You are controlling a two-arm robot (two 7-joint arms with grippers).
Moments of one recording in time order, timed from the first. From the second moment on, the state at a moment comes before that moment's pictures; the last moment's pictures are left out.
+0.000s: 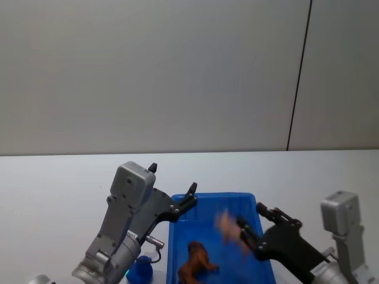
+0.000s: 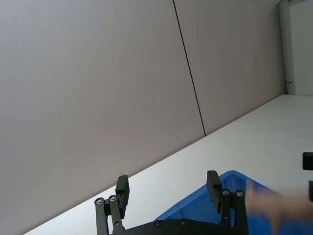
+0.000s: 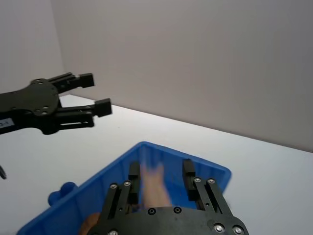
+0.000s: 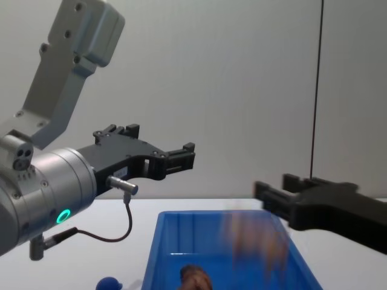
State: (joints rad) left arm -0.24 0.38 0.45 -1.63 -0.20 0.01 -0.01; right arm 0.04 0.20 -0.26 -1.63 0.21 0.00 0.35
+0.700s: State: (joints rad) left arm -0.24 0.38 0.45 -1.63 -0.20 0.01 -0.01; right arm 0.10 0.16 -0.28 -1.55 0.19 -0.01 0.34
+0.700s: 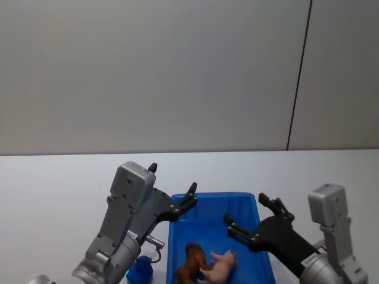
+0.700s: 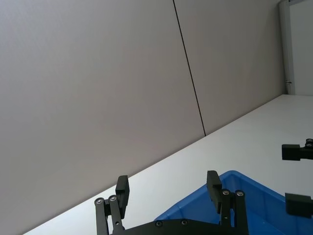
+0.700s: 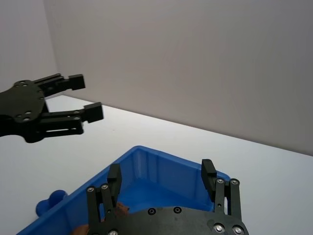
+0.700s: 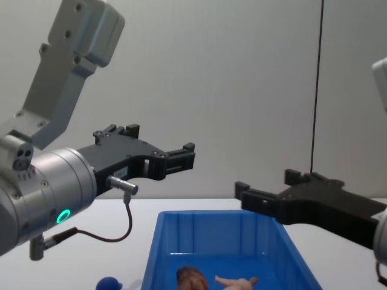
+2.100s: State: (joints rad) left arm -0.20 0.42 0.43 -1.67 -0.24 0.09 0.00; right arm -0.02 0.23 -0.23 -1.65 0.22 -0.04 0.07
